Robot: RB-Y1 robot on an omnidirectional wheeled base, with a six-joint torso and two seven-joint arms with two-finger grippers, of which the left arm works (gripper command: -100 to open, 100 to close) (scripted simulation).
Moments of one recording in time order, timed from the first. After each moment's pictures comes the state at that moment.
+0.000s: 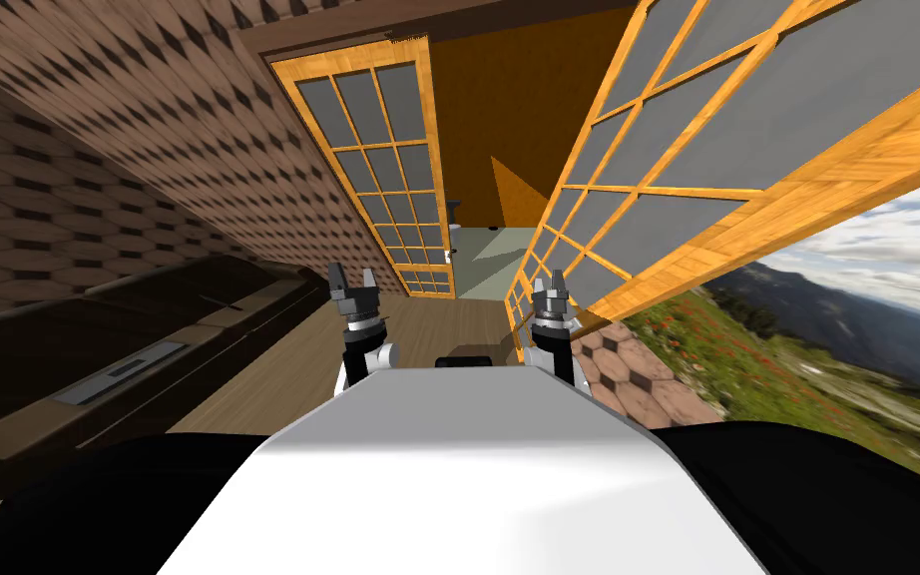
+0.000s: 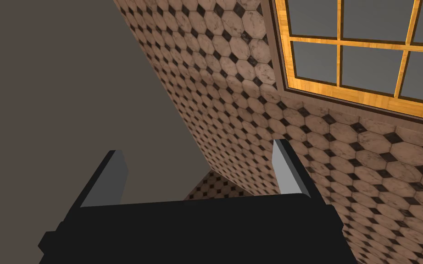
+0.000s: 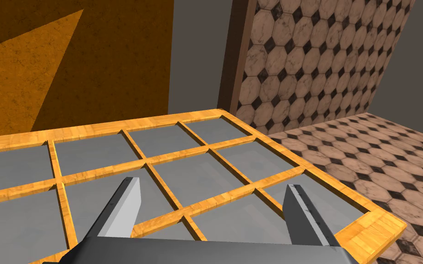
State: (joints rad) arm 0.47 -0.01 0.04 -2.30 -0.01 -0.56 -0.01
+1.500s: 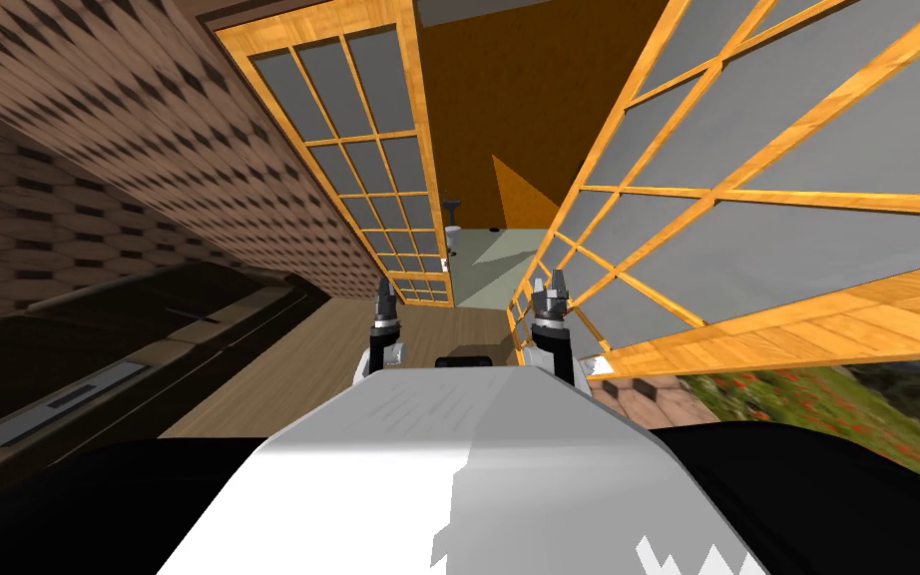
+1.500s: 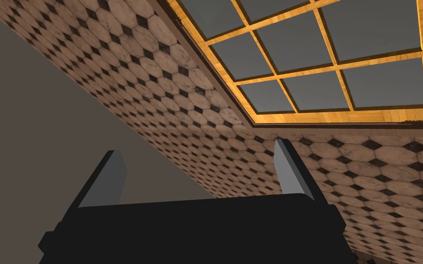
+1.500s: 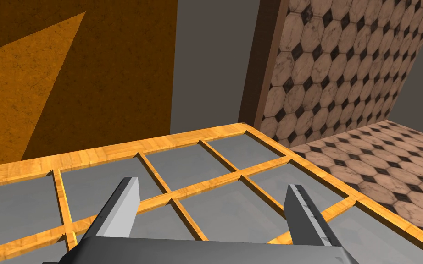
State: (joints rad) arm 0.38 0.07 0.04 -1.97 -0.06 -0.64 -0.25
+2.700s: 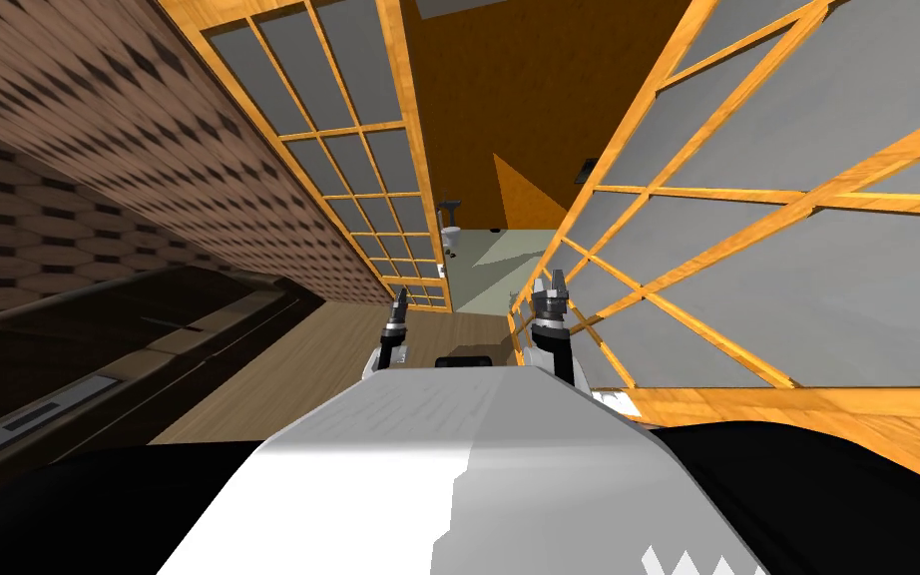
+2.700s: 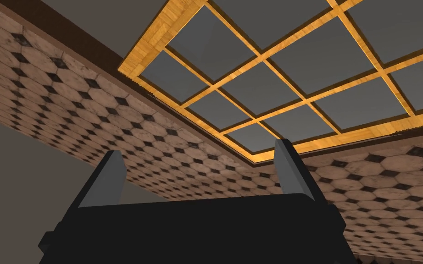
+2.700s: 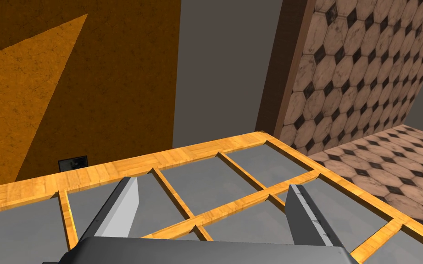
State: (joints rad) arm 0.30 0.12 0.04 -1.67 -0.10 -0.72 -0.47
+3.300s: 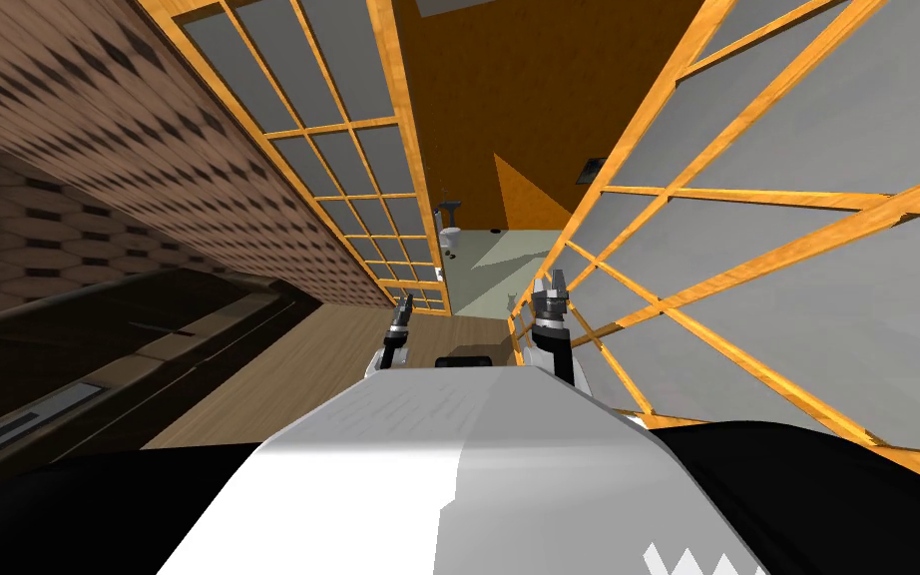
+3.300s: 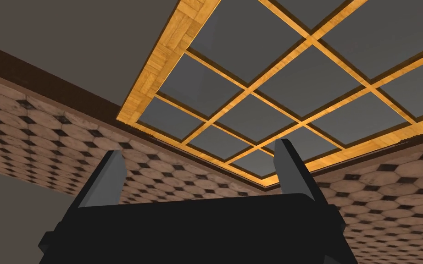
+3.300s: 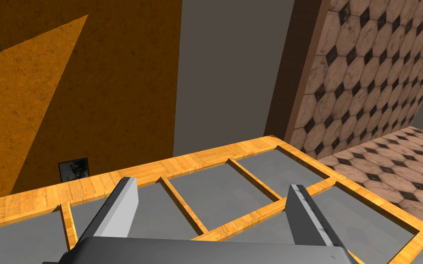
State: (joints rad) arm 0.25 0.15 0.04 -1.49 -0.12 -0.76 -0.59
